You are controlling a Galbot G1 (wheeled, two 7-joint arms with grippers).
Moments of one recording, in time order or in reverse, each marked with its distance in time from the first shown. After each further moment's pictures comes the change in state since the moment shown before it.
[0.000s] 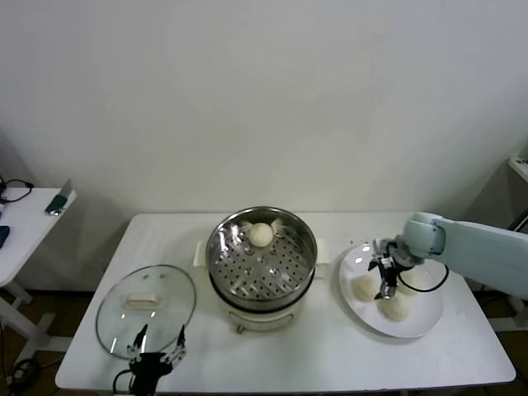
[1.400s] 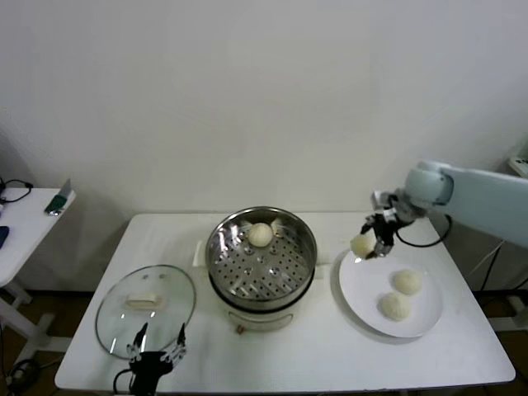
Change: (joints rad) left arm 0.007 -0.005 0.006 -0.017 -0.002 -0.005 -0.006; right arm 0.526 0.079 -0.204 0.122 0.237 0.049 -0.126
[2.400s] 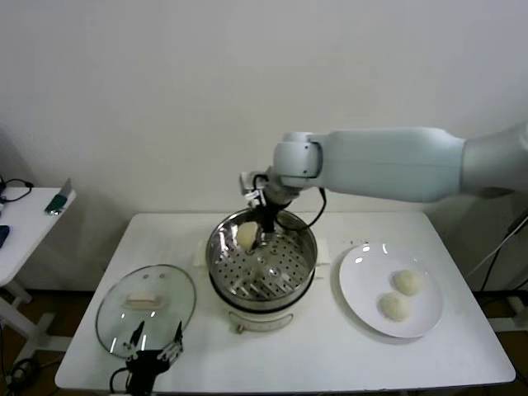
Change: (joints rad) left arm 0.003 0.004 -0.012 -0.014 -0.008 0.005 -0.001; right arm -0.095 0.516 0.098 -0.043 0.229 -0.179 0.189
